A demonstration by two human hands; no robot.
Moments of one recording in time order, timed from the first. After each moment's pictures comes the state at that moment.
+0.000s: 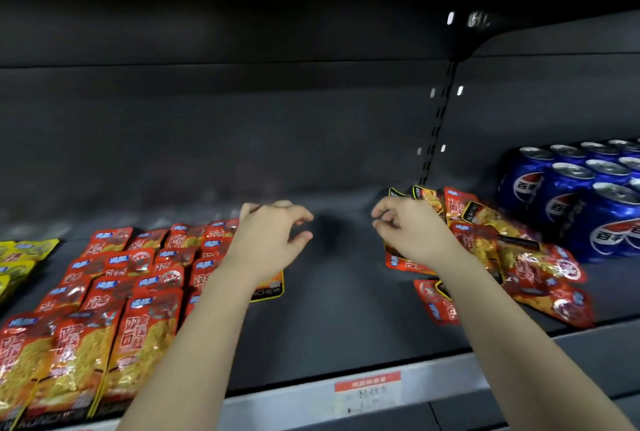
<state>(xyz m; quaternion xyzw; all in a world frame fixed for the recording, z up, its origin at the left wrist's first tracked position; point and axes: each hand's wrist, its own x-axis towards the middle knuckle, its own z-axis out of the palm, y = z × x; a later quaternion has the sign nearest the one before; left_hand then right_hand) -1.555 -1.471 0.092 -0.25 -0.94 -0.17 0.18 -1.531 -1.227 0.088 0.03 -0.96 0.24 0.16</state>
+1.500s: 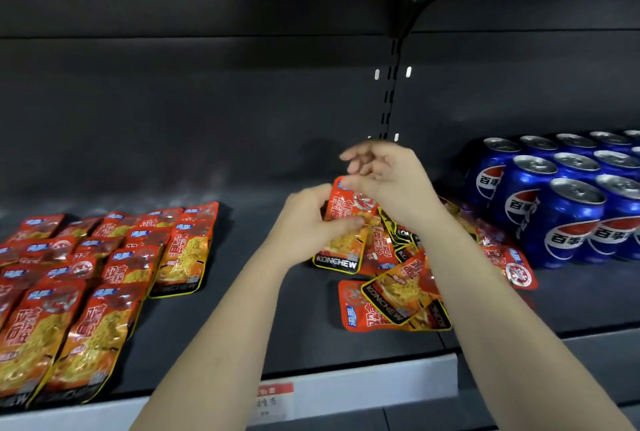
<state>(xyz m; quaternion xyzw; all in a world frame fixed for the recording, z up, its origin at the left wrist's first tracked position) -1.543 -1.319 0.089 -0.25 -0.84 -0.49 0.03 -1.534 -1.157 0.124 0.17 -0.80 0.54 0.19</state>
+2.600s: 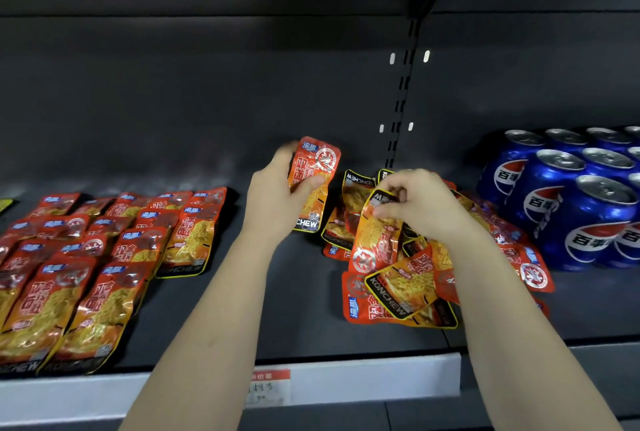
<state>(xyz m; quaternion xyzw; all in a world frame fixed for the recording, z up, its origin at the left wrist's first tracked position) -1.560 -1.344 0.085 -0.13 -0.86 -0.45 0.21 -1.532 -1.126 0.099 0.10 -0.94 0.31 0.10</state>
